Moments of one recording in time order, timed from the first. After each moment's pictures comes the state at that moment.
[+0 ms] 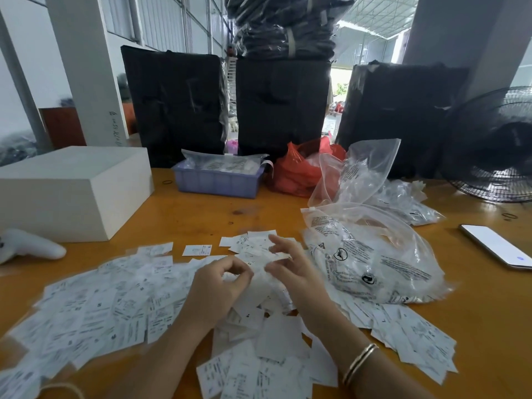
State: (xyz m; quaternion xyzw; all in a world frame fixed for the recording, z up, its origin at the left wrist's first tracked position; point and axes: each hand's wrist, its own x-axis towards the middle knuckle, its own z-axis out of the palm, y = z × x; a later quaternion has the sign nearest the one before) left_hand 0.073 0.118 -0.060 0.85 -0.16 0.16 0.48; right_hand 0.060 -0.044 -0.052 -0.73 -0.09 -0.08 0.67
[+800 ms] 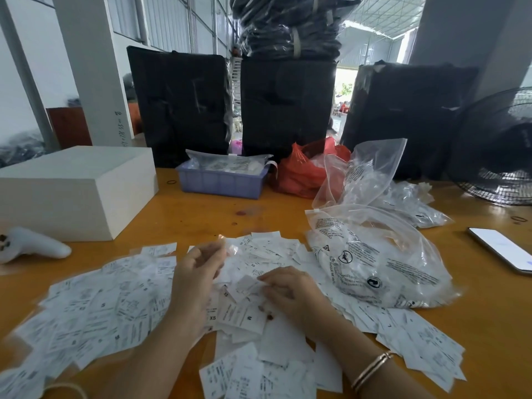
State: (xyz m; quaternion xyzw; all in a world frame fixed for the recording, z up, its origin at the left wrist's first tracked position) left_hand 0.082 0.128 -0.056 0.65 0.06 0.13 0.75; right_hand 0.067 -0.055 -0.068 -0.91 -0.22 -0.11 0.34
